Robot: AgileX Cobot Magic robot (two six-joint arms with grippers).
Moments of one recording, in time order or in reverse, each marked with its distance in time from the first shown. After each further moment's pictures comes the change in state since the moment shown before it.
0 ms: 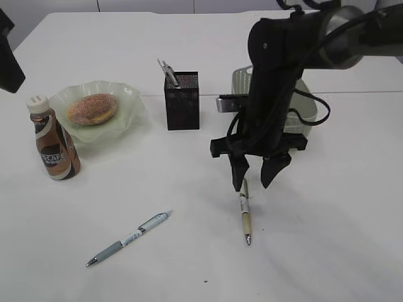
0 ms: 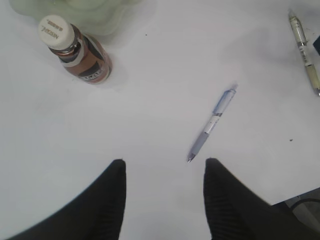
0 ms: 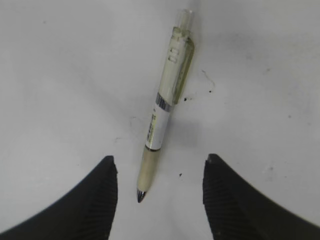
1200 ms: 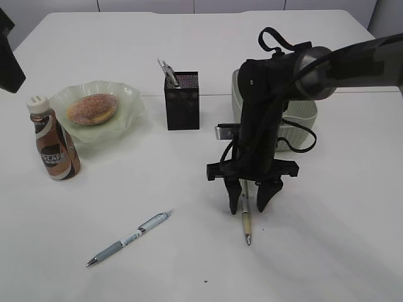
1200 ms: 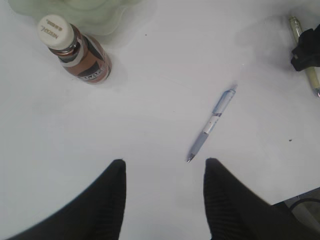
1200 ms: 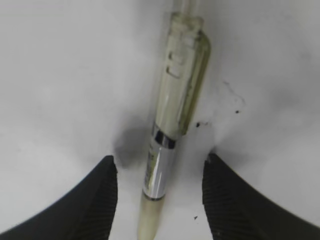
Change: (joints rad) left arm 0.000 0.000 0.000 -0.002 0.000 -0.002; right arm 0.000 0.140 0.000 0.033 -0.041 0.059
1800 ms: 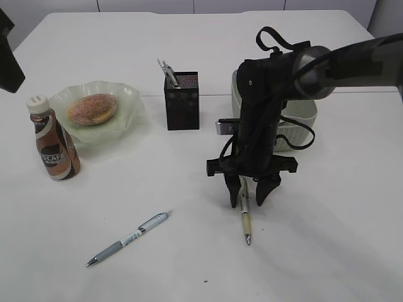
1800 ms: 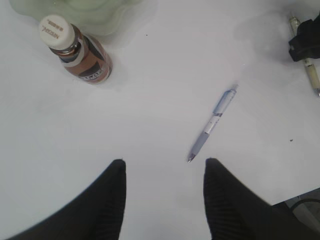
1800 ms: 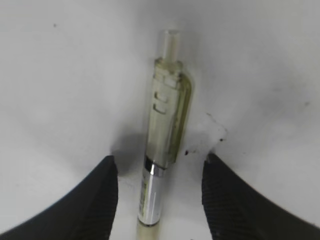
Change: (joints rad) left arm 0.000 0.000 0.000 0.000 0.000 0.000; right arm 0.000 0.006 -0.007 -0.044 -0.054 0.051
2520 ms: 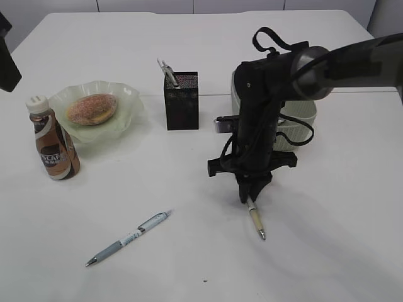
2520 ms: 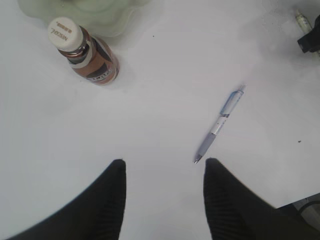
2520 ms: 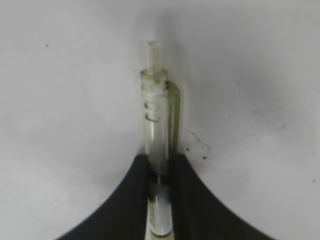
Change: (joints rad) left arm 0.000 0.000 0.000 0.025 0.000 0.000; right arm 0.011 -0.001 0.000 -0.067 -0.035 -0.008
